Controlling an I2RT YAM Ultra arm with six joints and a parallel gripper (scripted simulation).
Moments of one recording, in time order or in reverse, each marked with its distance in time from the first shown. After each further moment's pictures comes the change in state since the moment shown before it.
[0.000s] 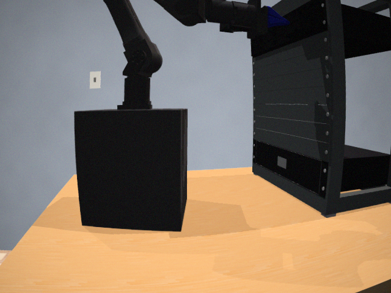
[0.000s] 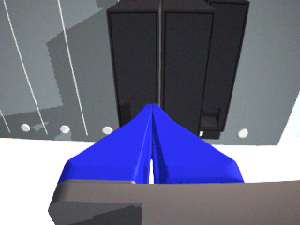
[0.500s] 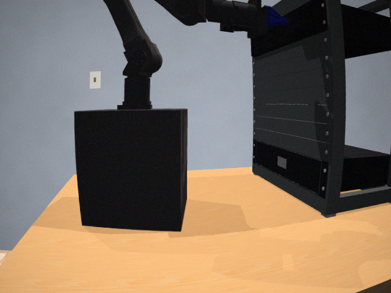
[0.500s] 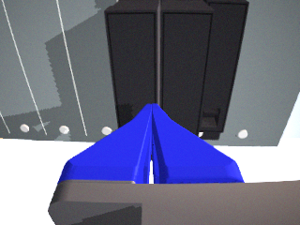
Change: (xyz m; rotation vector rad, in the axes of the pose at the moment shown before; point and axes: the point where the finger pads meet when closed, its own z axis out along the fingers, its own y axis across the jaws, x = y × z) arm 0.000 -0.001 0.001 -0.002 0.000 0.001
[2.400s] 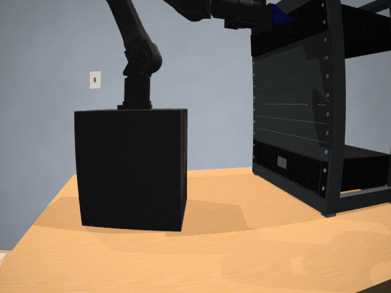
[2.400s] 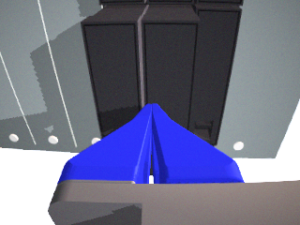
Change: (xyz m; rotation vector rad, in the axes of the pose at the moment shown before) arm -0.002 -0.009 0.013 -0.011 -0.006 0.004
